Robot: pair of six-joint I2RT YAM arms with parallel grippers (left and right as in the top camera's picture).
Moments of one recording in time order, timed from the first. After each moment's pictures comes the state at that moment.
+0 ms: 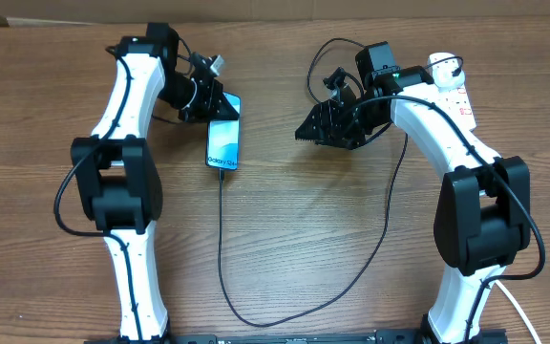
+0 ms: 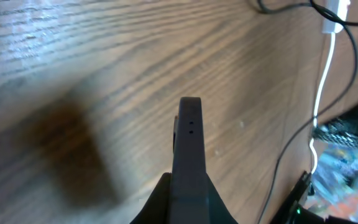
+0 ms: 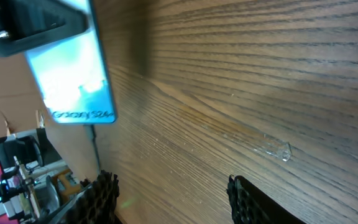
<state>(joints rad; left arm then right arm) -0.04 2.40 2.09 -1.25 0.74 0.12 0.24 2.05 1.61 -0.91 -0.74 0.21</state>
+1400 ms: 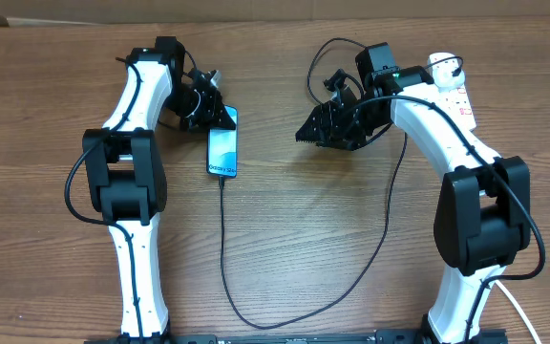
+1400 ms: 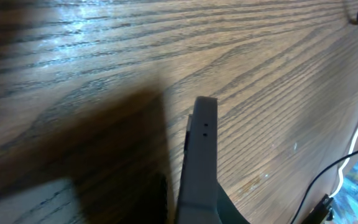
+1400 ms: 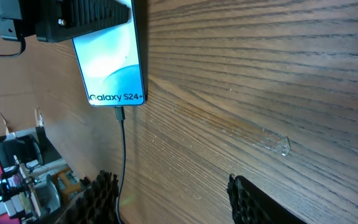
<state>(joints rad) -0.04 2.49 2.09 -1.20 0.63 0.02 0.24 2.05 1.61 -0.93 -0.73 0.20</state>
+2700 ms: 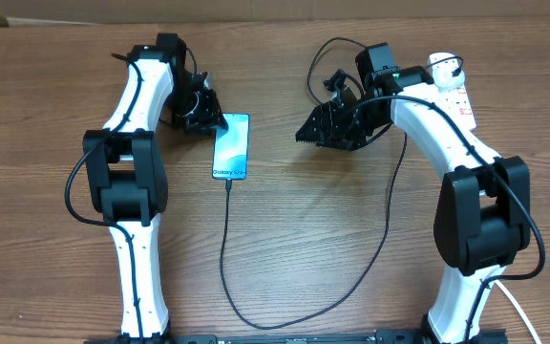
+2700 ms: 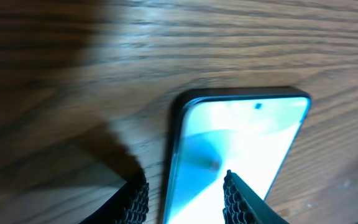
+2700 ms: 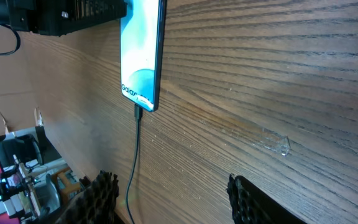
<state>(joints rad) -0.04 2.49 2.11 -1.21 0.40 -0.13 0.24 2.05 1.61 -0.93 -0.73 0.20</state>
